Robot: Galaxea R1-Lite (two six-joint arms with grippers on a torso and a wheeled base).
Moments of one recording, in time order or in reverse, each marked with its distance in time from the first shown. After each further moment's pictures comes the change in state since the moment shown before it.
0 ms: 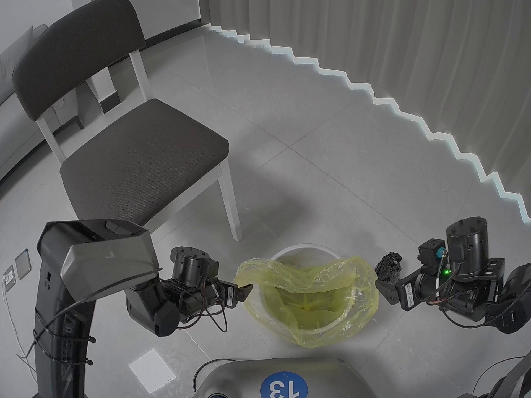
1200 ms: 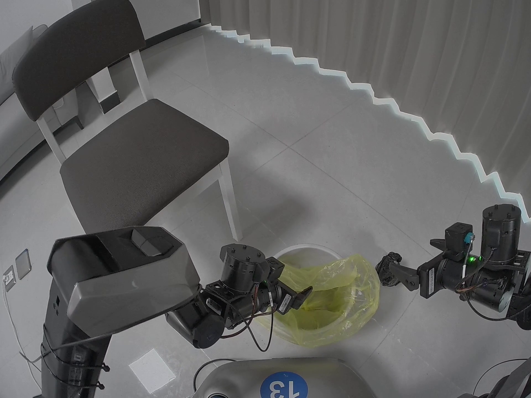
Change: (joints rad) left arm -0.233 -0.032 -0.136 0.006 -0.022 0.240; right arm -0.078 -0.150 0.036 -0.033 0.132 -0.004
